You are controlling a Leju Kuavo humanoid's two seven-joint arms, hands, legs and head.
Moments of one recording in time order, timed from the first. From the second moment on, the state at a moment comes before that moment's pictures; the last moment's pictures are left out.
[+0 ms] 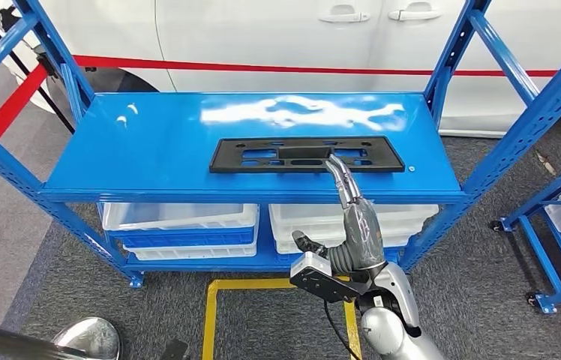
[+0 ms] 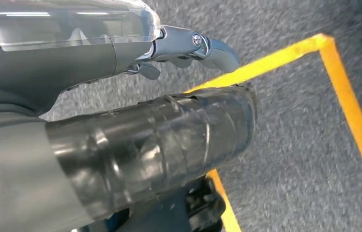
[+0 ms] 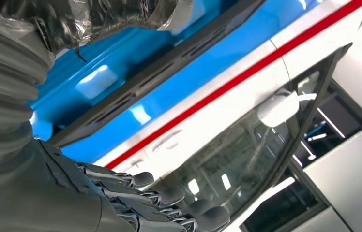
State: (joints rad) left arm -0.13 -0.22 0.85 -0.21 -1.16 0.05 -0.45; right arm -0.25 -0.06 0.58 -1.46 0.68 -0.38 -0.31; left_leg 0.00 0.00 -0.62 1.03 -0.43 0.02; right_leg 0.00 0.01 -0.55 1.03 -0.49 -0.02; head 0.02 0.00
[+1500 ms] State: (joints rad) left arm -0.14 -0.23 0.83 -0.21 -1.18 0.03 -0.44; right arm -0.30 -0.09 0.61 -1.39 0.73 -0.28 -0.33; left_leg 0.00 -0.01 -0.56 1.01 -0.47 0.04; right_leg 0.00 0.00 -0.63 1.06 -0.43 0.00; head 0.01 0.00
